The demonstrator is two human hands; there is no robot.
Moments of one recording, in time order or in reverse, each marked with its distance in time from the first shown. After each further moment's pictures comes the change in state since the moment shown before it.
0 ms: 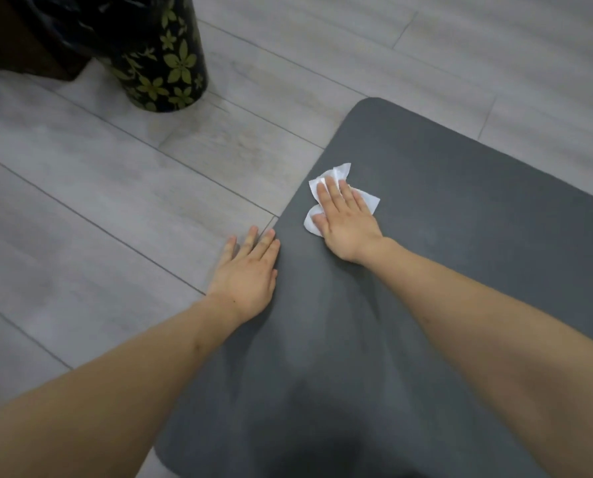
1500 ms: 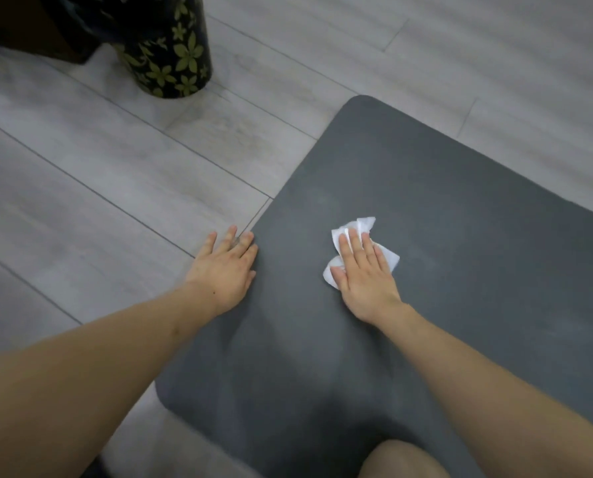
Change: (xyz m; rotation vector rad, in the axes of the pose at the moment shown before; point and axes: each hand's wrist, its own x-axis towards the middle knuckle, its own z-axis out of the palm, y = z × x) left_hand -0.058 -0.005 -0.012 0.171 -0.156 0.007; right_hand -0.153 0.008 0.044 0.046 -0.020 0.112
